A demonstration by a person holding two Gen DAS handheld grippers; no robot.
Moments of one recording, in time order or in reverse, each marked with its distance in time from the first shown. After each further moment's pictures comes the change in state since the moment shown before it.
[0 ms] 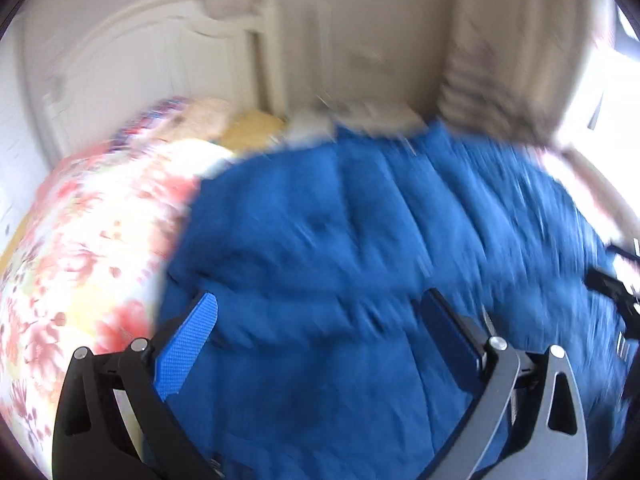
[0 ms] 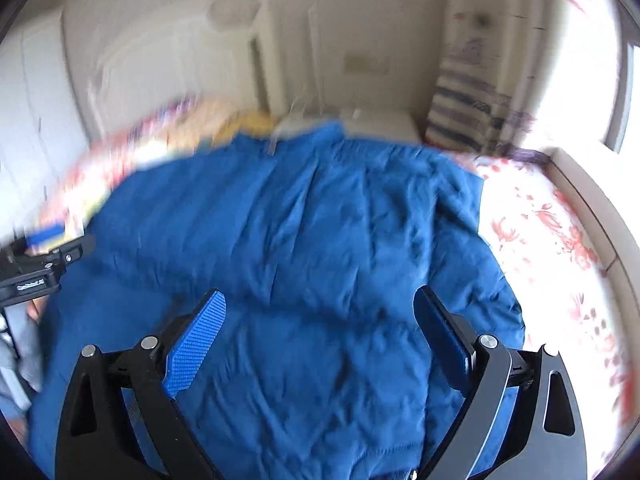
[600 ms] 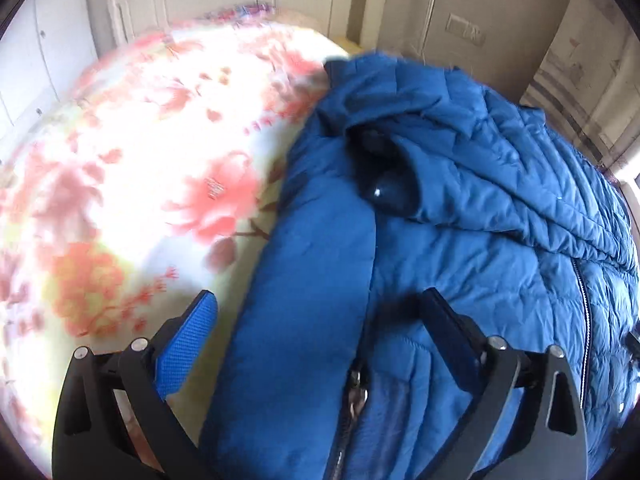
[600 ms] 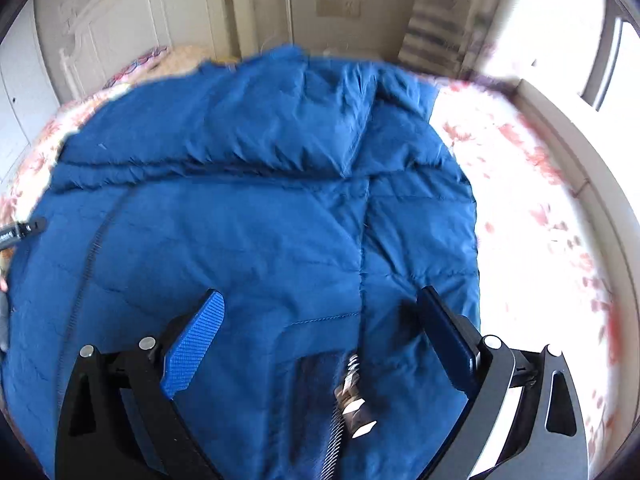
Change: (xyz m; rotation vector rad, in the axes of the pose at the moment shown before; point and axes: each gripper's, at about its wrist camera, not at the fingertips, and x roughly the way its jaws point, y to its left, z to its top) left arm -0.014 0.106 -0.065 -0.337 0.145 0.094; right arm -0.028 -0.030 -0.056 0.079 0.098 -0.061
